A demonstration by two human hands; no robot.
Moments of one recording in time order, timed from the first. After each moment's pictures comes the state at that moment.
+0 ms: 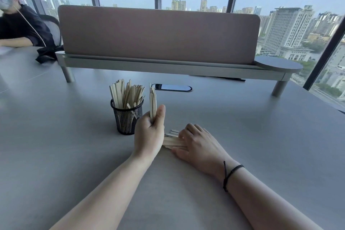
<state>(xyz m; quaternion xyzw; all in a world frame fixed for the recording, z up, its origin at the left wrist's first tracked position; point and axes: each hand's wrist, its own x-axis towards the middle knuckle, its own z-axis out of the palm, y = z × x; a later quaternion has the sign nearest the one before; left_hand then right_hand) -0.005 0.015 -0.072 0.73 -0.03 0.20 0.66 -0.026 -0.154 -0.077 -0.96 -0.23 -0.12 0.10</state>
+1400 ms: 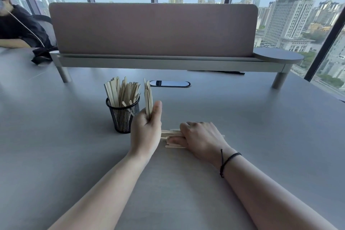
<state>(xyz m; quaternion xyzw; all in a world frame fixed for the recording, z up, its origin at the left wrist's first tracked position) -0.009 0.013 -0.066 0.72 -0.04 0.20 0.66 -0.013 -0.154 -0.066 -0.95 -0.25 -0.14 0.07</state>
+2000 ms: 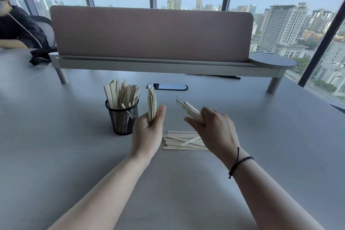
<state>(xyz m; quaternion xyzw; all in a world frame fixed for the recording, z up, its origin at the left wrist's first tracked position) -0.017 0.008 -0.062 0.71 -0.06 0.18 0.67 -0.024 -0.179 -0.042 -0.93 -0.08 -0.29 0.22</state>
